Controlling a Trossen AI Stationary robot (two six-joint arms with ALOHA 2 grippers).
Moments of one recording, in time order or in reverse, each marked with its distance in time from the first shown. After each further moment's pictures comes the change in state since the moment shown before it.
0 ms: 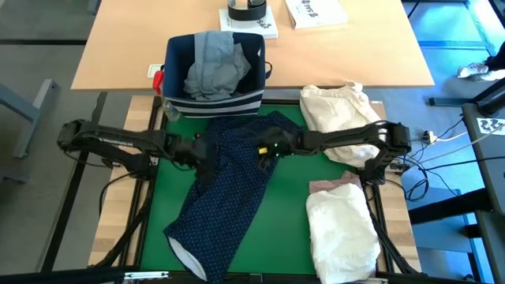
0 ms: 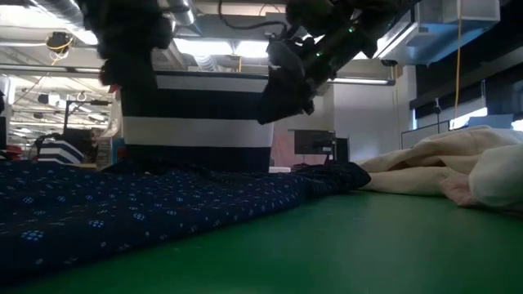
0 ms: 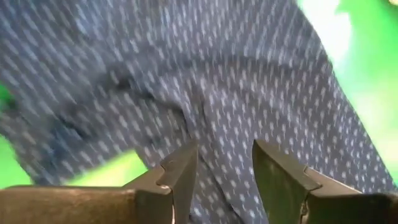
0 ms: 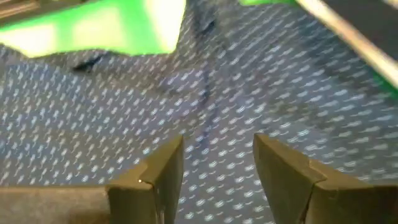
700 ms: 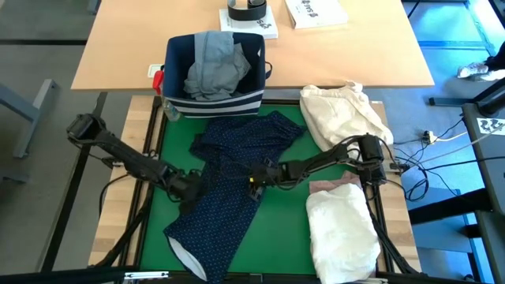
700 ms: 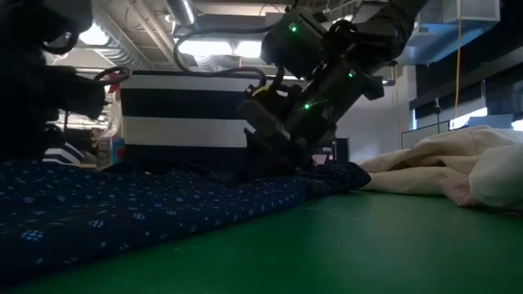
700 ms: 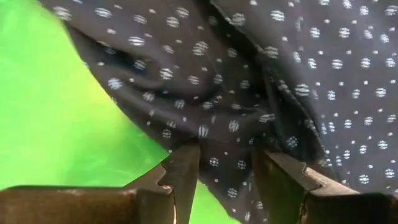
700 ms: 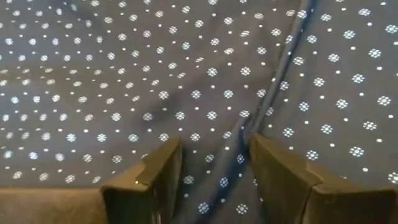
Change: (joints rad) left arm -0.402 0.107 -0.361 0.235 0.131 -0.233; right arm 0.206 0.303 0.001 0.146 0.121 0.304
